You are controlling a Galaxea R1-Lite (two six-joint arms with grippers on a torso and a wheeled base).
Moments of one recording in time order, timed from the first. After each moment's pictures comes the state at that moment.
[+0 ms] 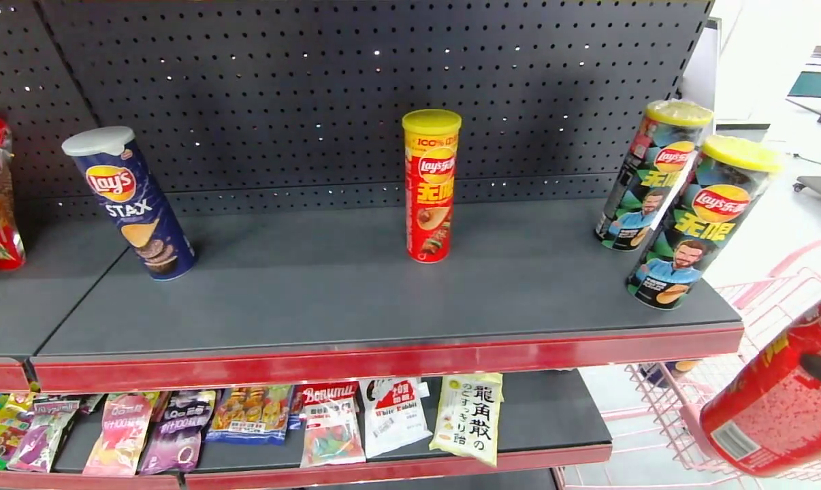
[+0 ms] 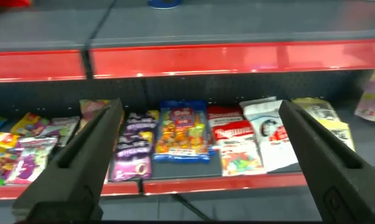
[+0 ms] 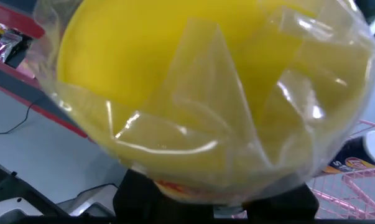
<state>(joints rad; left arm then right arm) 0.00 0.00 0.00 0.01 0.01 0.01 0.25 0.77 -0.62 0.11 0.23 -0.14</state>
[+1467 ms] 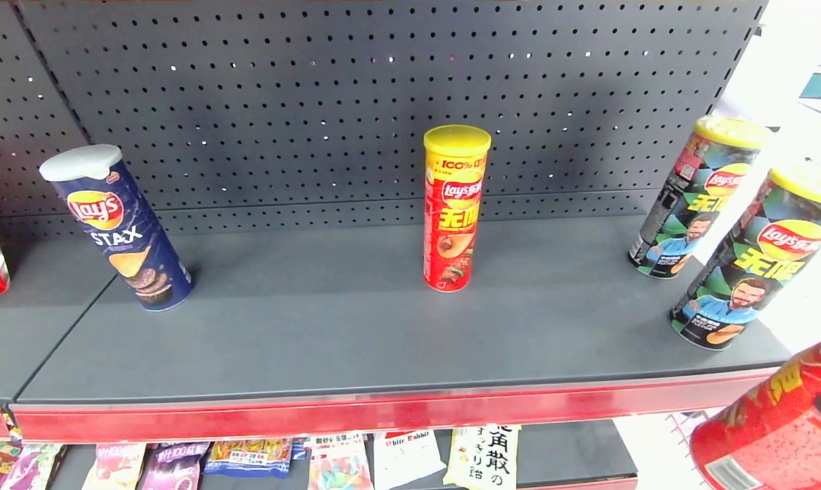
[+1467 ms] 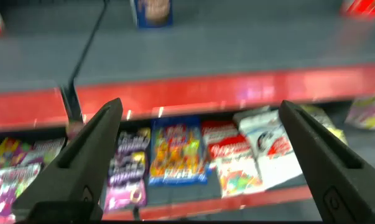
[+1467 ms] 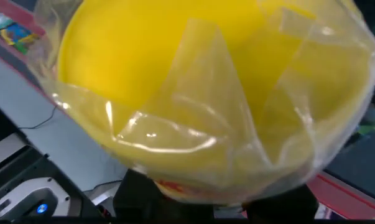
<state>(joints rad) -0.01 0.05 -0.07 0.01 -0.08 0.00 0.34 0.71 -0.59 0.11 0.30 -0.14</state>
